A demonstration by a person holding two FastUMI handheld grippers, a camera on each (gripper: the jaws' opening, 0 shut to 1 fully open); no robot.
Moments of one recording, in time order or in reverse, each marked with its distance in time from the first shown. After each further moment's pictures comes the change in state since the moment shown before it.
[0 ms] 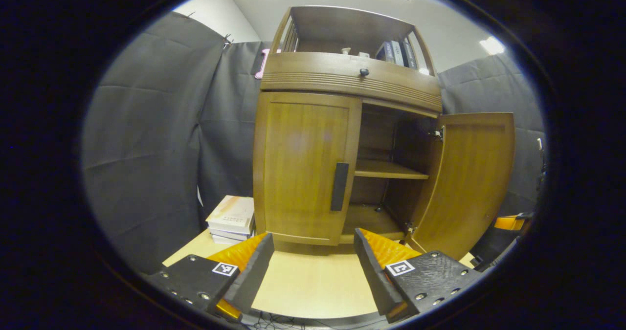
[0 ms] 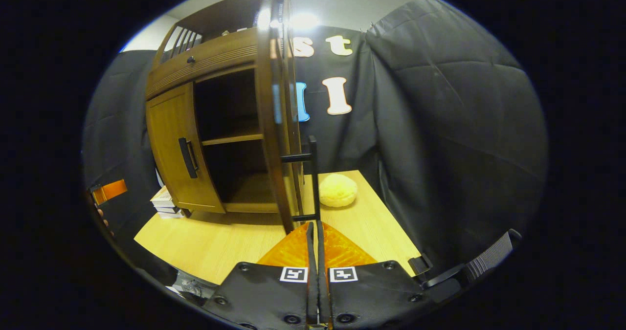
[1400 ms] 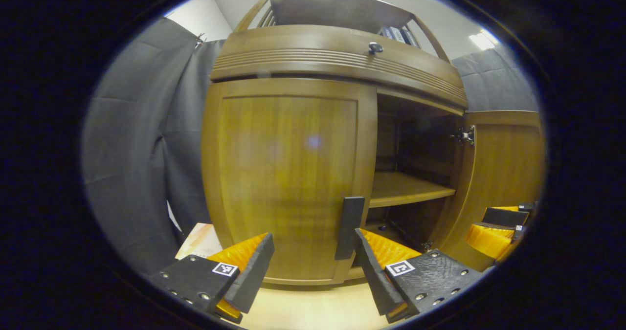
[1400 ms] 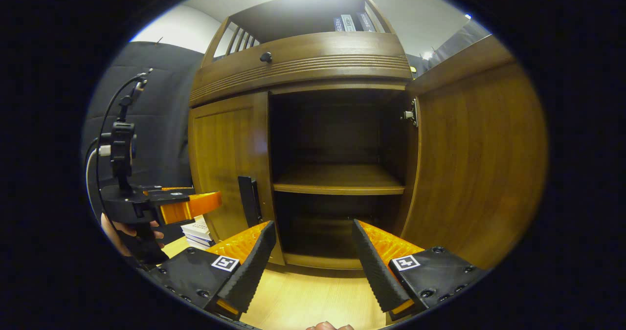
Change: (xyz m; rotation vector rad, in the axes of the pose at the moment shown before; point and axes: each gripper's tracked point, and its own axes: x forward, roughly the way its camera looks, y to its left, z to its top) left arm 0.200 -0.027 0.041 0.061 -0.023 -0.099; right arm 0.118 0.204 0.079 -0.100 -0.210 0.279
